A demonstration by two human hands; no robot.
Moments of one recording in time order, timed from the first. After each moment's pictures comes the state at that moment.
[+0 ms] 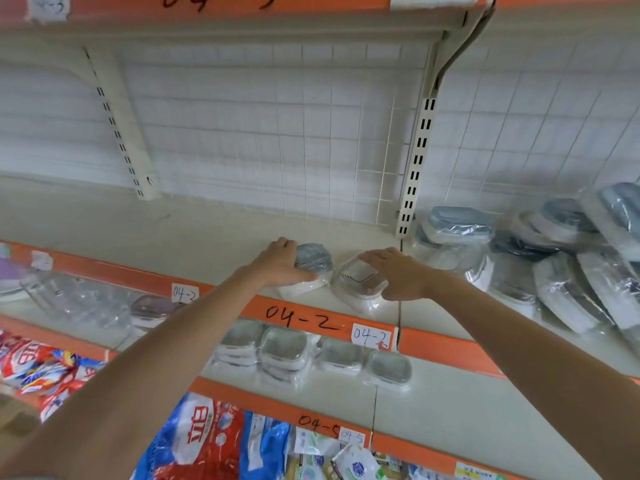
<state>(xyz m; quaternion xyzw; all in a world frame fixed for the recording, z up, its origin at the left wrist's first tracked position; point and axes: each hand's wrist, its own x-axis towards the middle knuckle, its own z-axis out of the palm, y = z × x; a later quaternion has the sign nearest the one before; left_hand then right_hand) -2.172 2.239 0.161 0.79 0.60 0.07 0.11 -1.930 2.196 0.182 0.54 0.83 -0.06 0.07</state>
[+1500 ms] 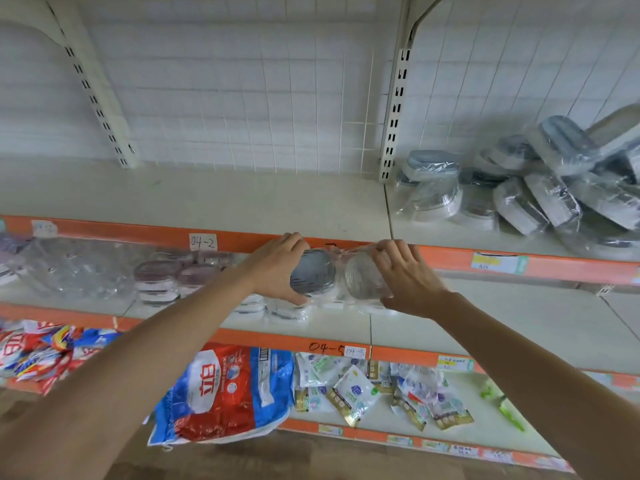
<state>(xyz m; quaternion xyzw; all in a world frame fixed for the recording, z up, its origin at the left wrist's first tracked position) -2.219 2.116 0.134 0.92 0.39 0.02 -0.05 -1.966 2.038 0.124 0.57 0.80 0.19 0.00</state>
